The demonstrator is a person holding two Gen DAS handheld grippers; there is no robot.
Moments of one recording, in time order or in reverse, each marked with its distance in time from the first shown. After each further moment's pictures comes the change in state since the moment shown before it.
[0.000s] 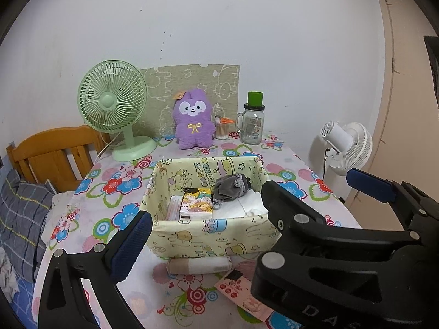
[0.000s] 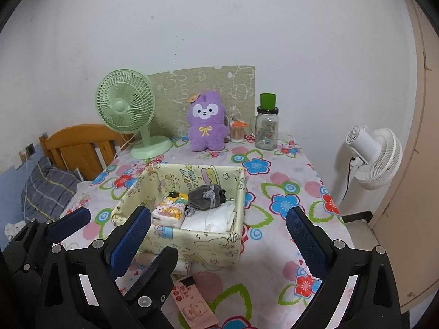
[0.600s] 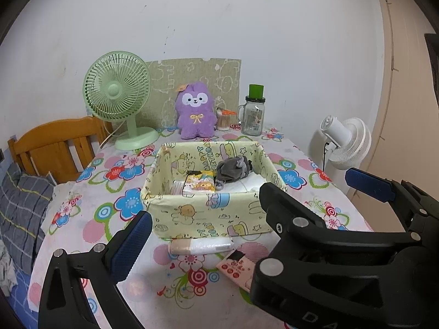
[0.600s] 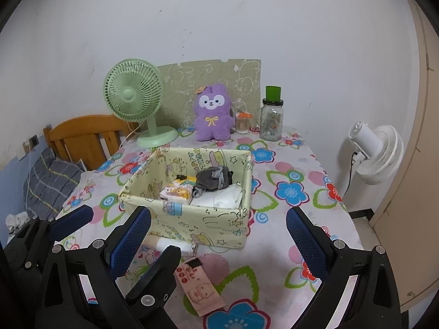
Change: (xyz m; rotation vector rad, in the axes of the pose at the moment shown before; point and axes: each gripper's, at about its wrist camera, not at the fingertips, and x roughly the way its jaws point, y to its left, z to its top) left arm -0.008 0.005 -0.025 -0.014 0.014 0.004; right arm -0.010 0.010 -0.025 -0.020 0.015 0.014
